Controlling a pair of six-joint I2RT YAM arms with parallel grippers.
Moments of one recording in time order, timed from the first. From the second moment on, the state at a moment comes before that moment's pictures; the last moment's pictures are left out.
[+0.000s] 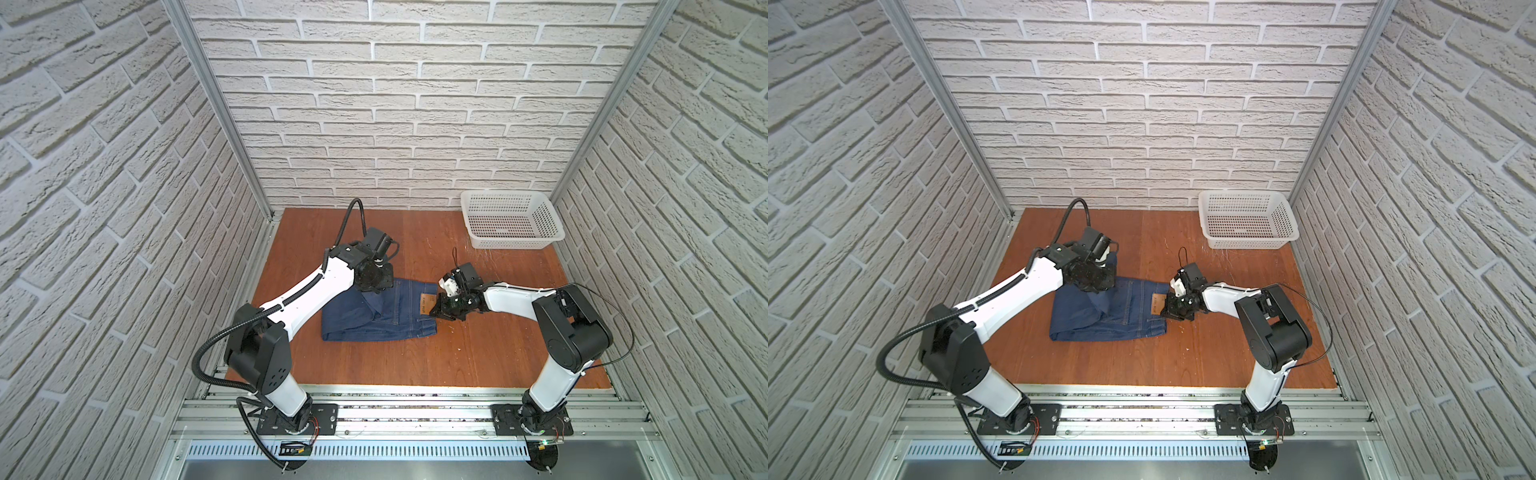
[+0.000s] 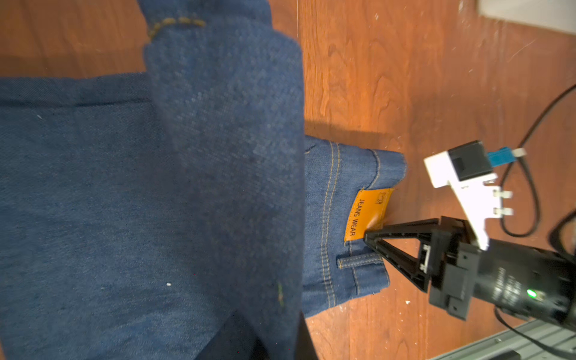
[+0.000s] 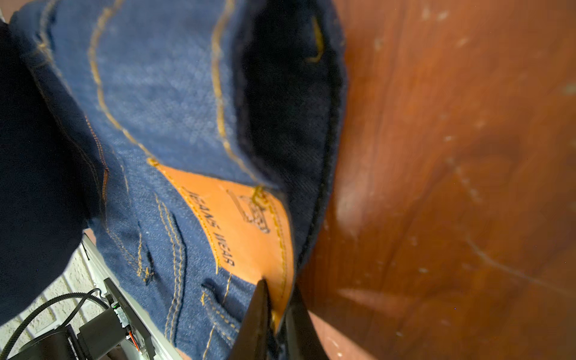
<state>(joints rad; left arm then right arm) -0.62 1.63 1.37 -0.87 0.04 -0.60 0.39 1.77 0.90 -0.29 -0.48 0.63</state>
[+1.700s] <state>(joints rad) -0.89 1.83 1.49 -0.85 -0.12 -0.76 0.43 1.76 0.89 -0.31 -0.48 0.67</state>
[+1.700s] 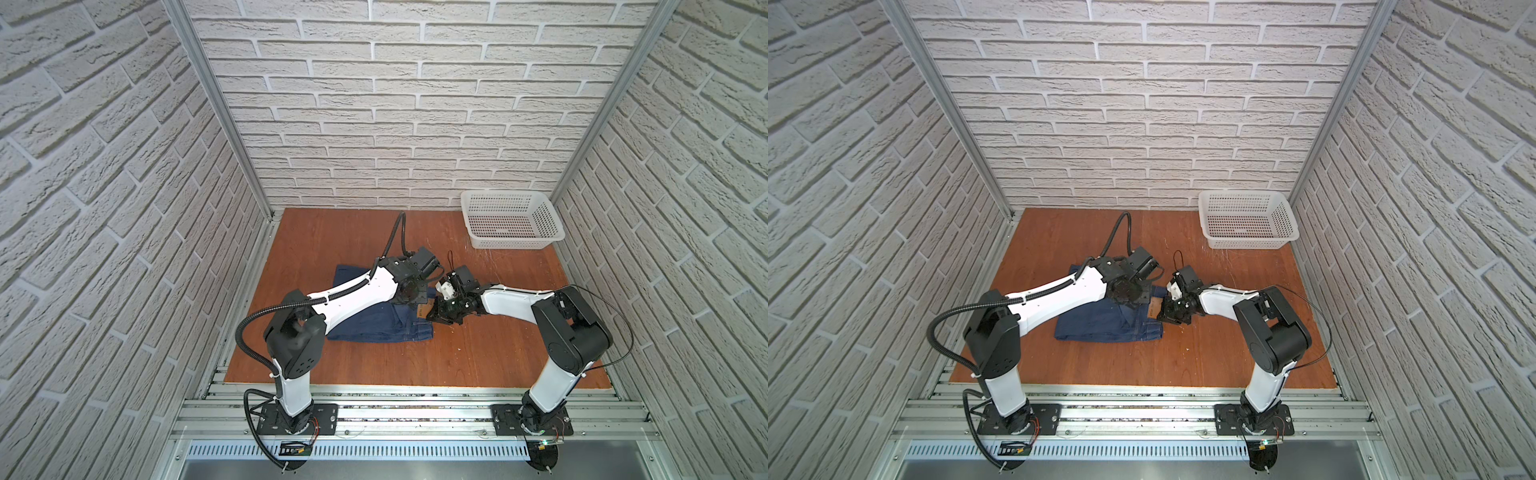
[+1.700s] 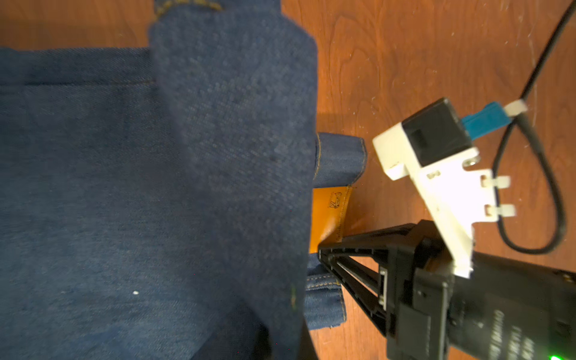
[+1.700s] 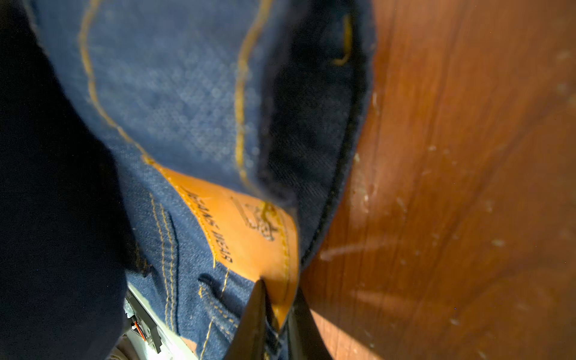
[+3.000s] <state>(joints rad) -0.89 1.73 1.46 -0.74 -0.07 -0.79 0.44 1.49 0.89 -0.52 -0.26 0.66</state>
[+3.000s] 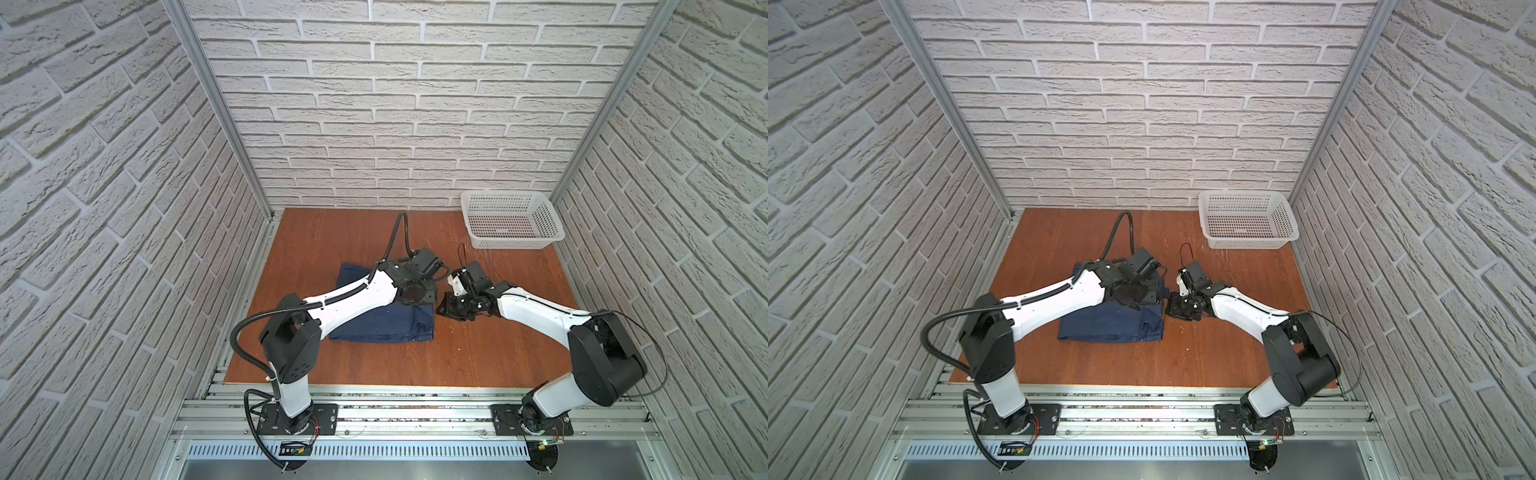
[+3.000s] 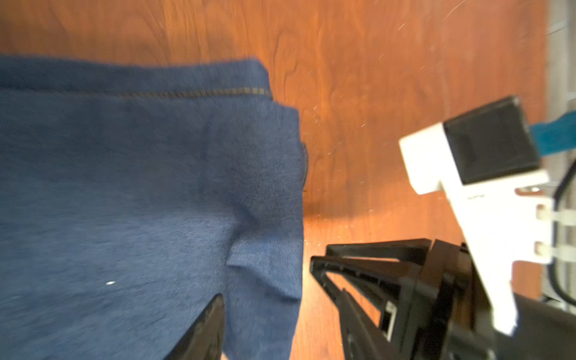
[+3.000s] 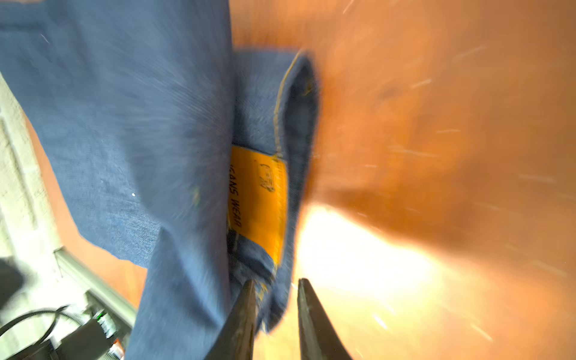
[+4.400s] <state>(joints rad) -0.34 1.51 0.89 -0.55 0.11 -0.61 0.44 1.61 0.84 -0.29 -0.34 0.62</state>
